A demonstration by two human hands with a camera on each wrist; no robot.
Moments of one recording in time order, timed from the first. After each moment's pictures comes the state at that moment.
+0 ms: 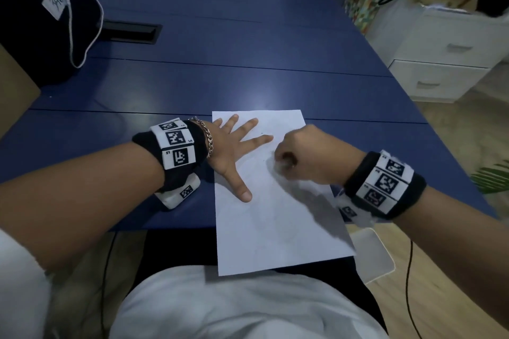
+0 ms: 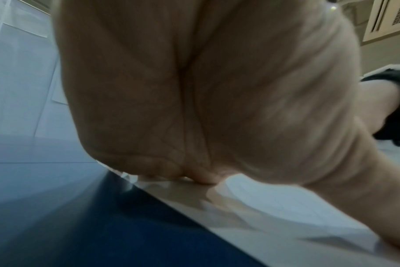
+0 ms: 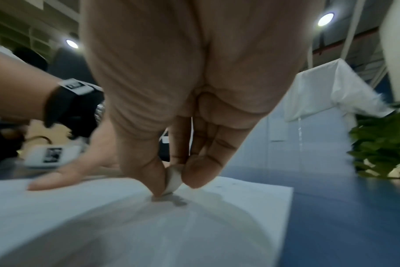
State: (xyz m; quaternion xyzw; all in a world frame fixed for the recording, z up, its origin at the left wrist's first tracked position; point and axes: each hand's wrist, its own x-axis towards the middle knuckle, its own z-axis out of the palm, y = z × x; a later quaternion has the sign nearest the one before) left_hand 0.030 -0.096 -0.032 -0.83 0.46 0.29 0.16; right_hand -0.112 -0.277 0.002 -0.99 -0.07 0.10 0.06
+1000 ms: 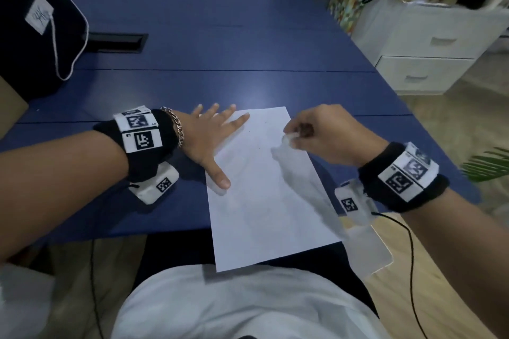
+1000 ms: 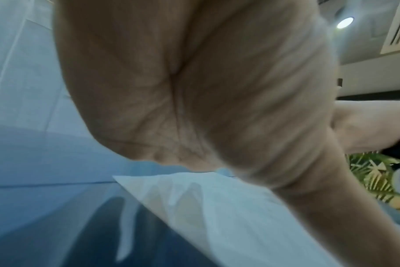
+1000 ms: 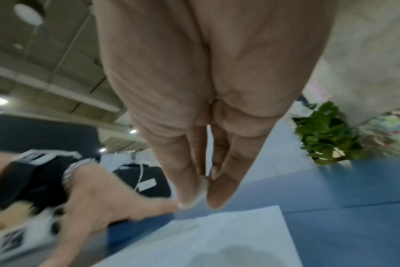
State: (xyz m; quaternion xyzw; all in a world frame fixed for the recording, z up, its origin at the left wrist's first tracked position) left_hand 0.044 -0.090 -0.013 -0.84 0.48 0.23 0.16; right_hand -0.134 -0.318 0.027 -0.98 0.05 -0.01 0.22
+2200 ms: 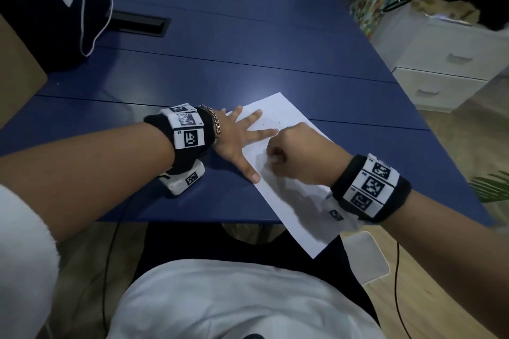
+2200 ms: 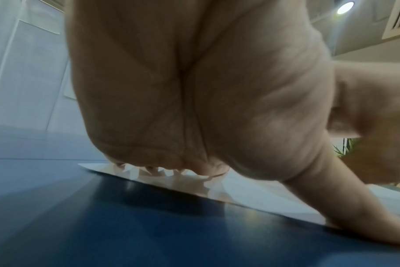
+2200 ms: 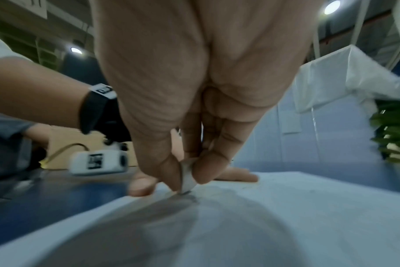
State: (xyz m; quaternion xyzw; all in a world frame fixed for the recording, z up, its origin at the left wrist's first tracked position) left_hand 0.043 -0.099 -0.032 -0.84 0.46 0.25 0.15; right_hand -0.100 -0.247 -0.002 -0.99 -0.06 0.08 0.07
